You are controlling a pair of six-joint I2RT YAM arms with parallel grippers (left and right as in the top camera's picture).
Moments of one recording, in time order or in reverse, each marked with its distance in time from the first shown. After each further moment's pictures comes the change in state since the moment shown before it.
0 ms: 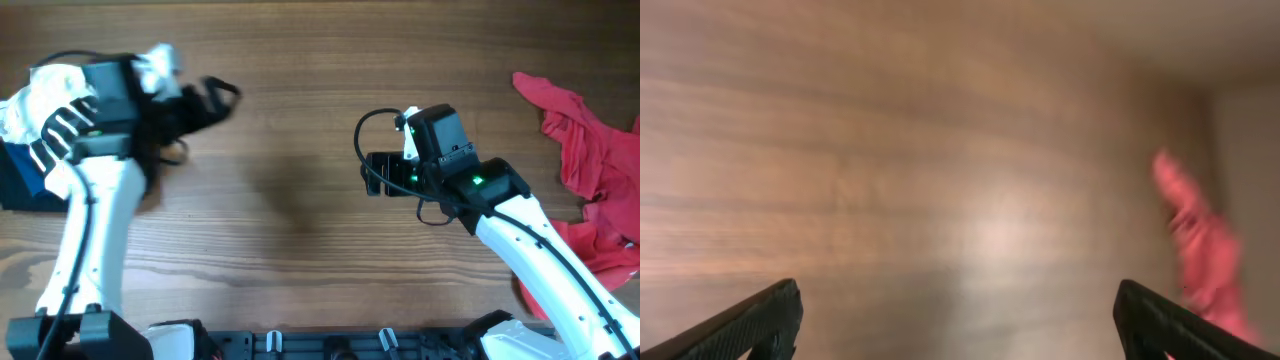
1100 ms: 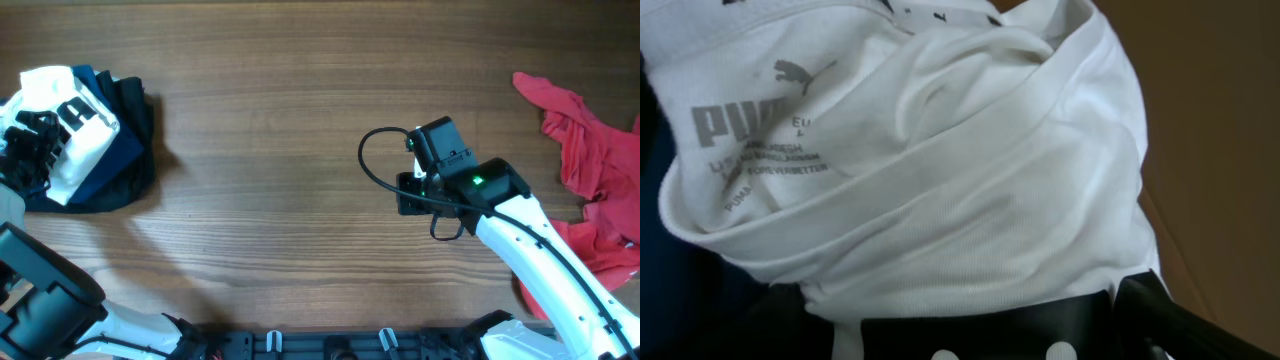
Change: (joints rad) left arm 0.809 0.348 -0.015 0.429 0.071 -0.072; right arm 0.000 0.000 -0.001 -0.237 0.095 -0.031
